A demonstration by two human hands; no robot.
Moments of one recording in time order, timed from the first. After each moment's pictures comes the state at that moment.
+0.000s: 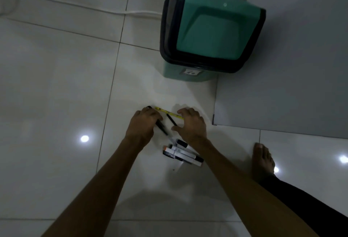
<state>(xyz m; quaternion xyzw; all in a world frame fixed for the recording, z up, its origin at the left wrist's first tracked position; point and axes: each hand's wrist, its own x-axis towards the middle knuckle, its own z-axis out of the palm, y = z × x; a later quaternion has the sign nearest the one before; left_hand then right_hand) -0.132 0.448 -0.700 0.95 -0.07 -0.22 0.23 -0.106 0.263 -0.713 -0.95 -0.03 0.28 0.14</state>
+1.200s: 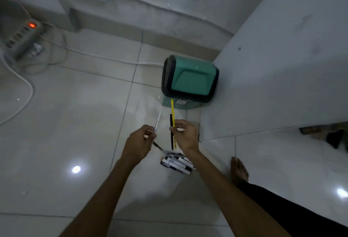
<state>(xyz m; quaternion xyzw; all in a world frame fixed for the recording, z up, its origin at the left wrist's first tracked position) -0.173 0.468 -0.542 0.84 0.16 -0.16 0.50 -0.120 0.307 -0.542 -0.84 0.18 0.17 0.48</state>
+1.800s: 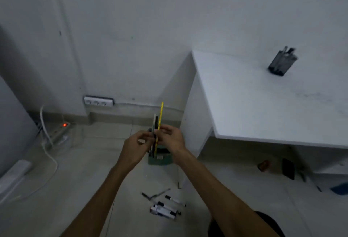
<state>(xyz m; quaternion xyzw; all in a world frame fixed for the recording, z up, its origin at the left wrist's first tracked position) -0.218 0.439 -0.209 0.82 0.05 0.04 0.57 -0.189 0.308 -0.174 -0.71 0.08 0.10 0.70</state>
